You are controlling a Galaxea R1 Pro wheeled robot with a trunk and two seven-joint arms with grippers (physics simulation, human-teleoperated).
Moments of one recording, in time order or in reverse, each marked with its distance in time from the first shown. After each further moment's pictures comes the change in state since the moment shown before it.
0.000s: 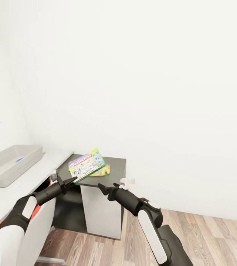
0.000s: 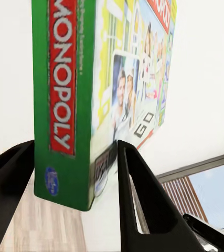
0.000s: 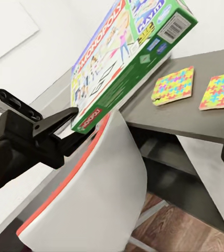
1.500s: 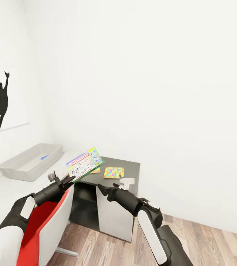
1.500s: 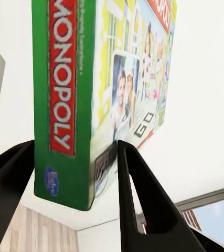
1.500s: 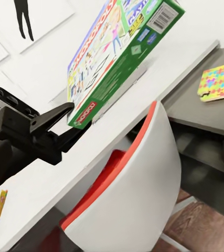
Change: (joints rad) left arm 0.001 0.000 0.042 0.000 0.000 0.006 -0.001; right arm 0.000 0.000 0.005 0.000 0.001 0.004 -0.002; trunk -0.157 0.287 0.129
